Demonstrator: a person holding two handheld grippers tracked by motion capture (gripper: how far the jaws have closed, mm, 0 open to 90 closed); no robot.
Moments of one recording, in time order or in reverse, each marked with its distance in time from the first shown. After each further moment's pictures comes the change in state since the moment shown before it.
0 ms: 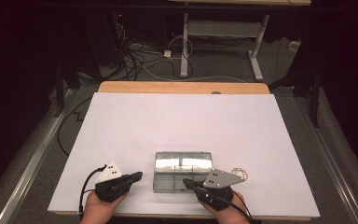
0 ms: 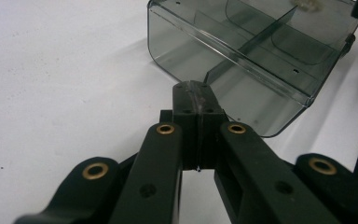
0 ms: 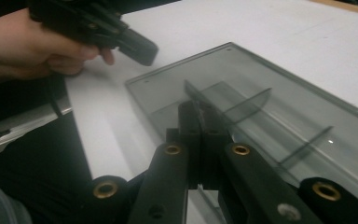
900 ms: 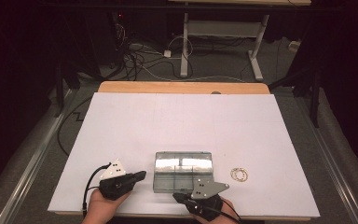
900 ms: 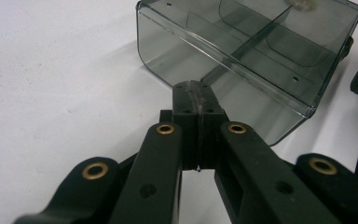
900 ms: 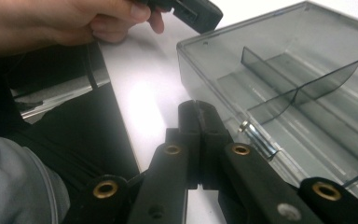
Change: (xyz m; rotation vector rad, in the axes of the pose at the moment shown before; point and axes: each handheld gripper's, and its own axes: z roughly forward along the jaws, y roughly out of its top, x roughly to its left) left arm 0.001 0.005 0.009 0.014 -0.034 0.004; right arm 0.022 -0.014 0.022 0.085 0.117 -0.028
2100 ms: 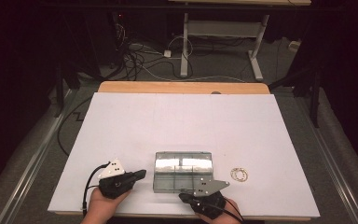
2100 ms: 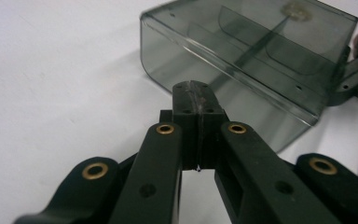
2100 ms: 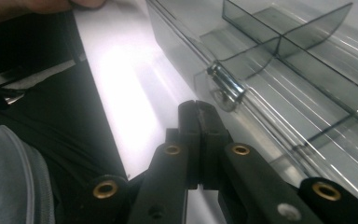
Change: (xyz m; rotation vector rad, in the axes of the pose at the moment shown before) left arm 0.006 0.001 0.002 -0.043 -0.009 0.013; right arm -0.013 -0.015 0.002 0.091 -0.027 0.039
